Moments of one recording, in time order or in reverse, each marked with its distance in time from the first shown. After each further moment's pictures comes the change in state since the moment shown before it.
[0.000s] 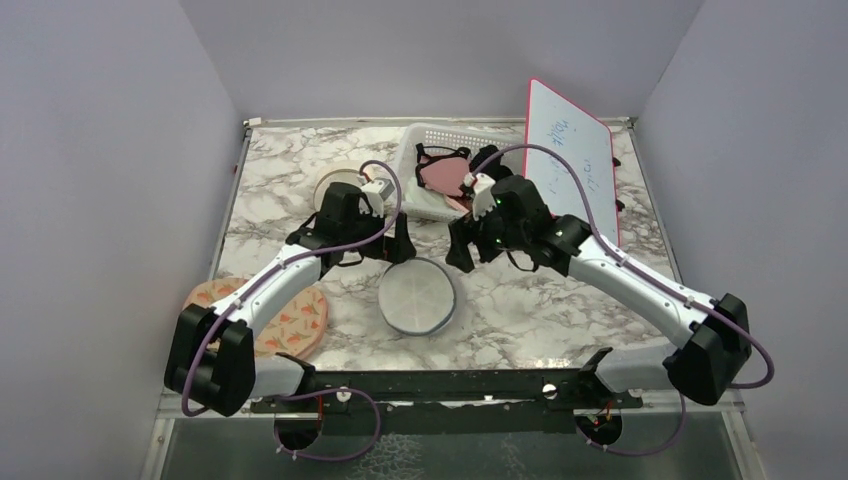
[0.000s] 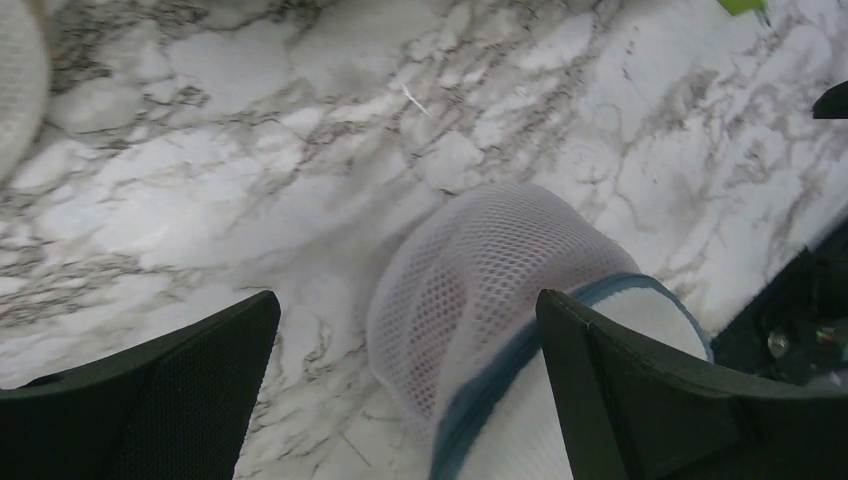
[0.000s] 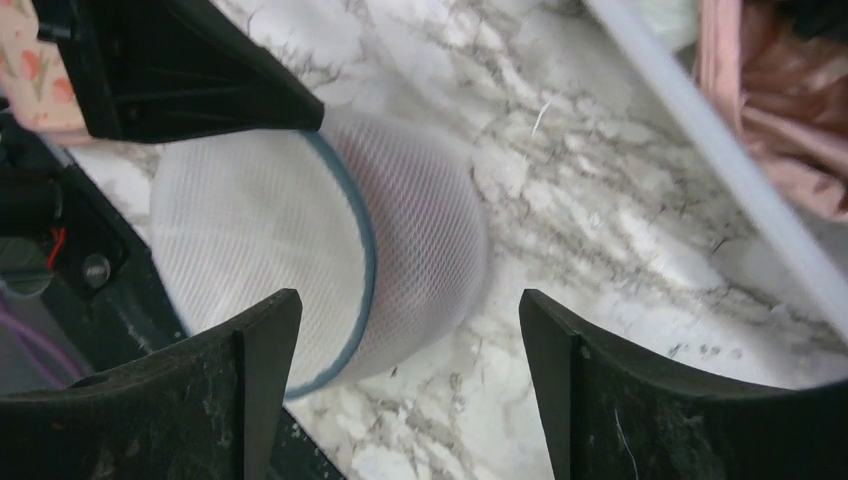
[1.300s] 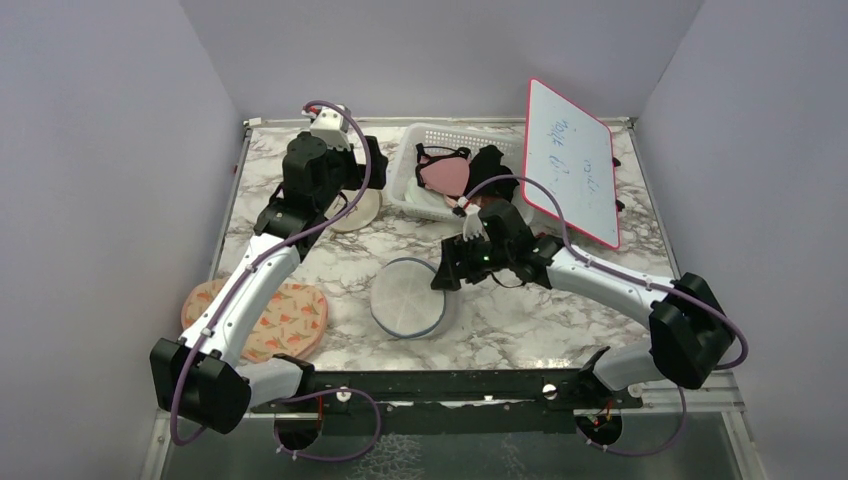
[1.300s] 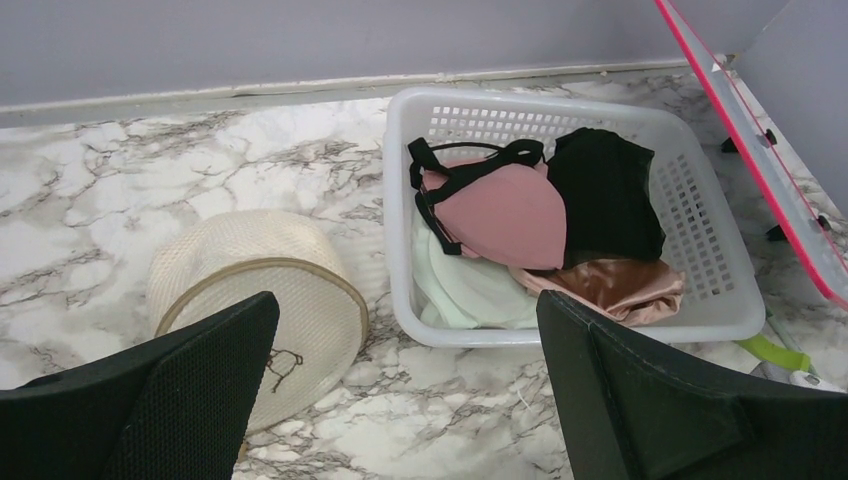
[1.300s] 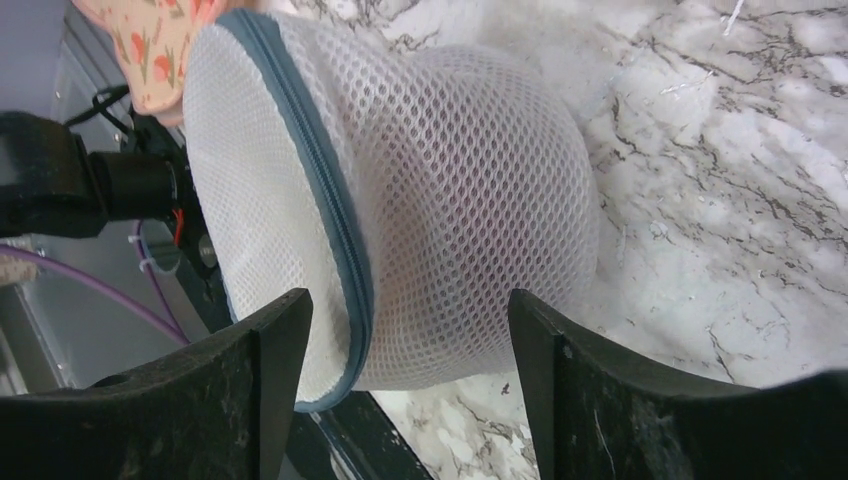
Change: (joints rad) left arm 0.054 -0.072 0.284 0.130 -0.370 0.018; right arm 0.009 0.058 -0.251 0.262 -0.237 0.279
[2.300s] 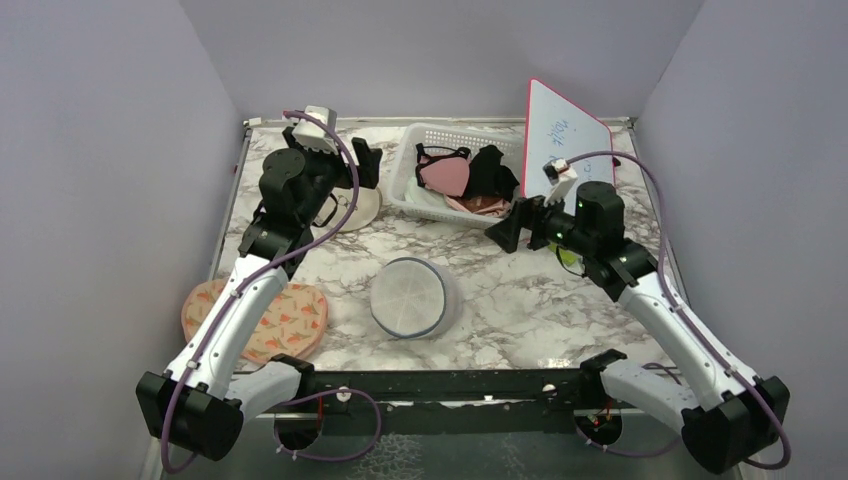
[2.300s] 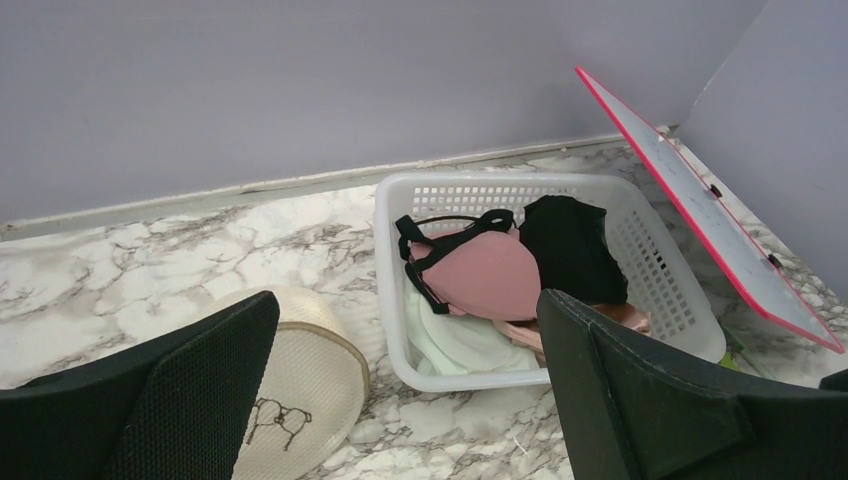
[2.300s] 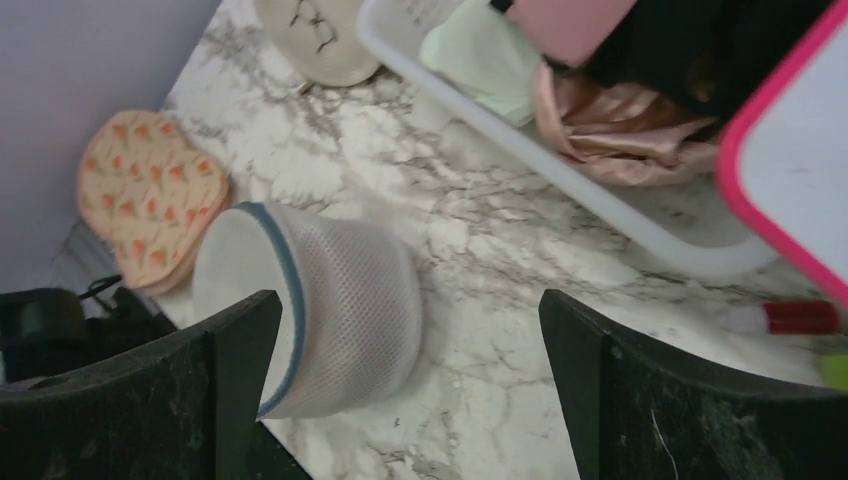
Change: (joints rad) left arm 0.011 -0.130 -0.058 0.123 0.054 0.050; right arm -0.349 -0.460 -0.010 -0.089 0.116 -0.110
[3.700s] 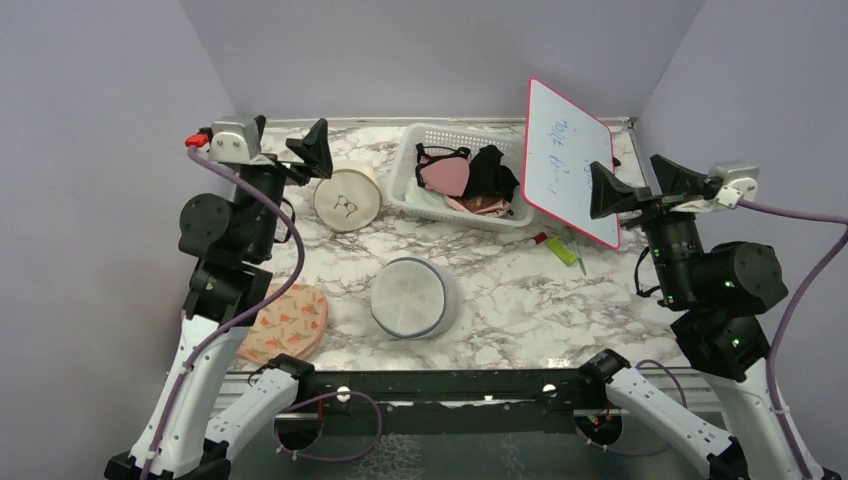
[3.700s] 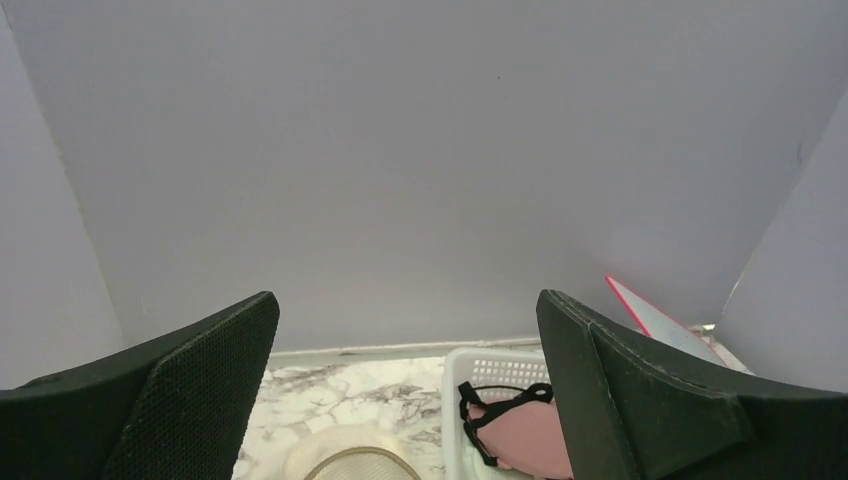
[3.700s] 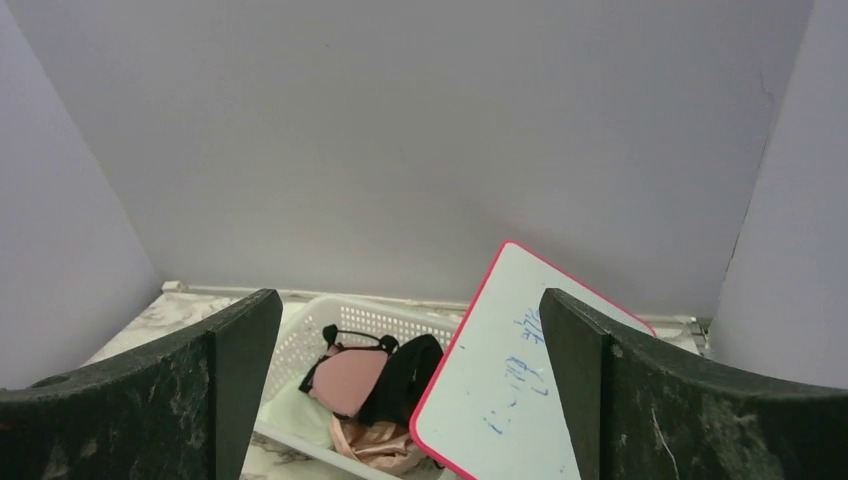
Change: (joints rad) left arm -0.019 -0.281 0.111 0.015 -0.205 0.103; right arm 0.159 -0.349 0.290 0.097 0.640 -0.345
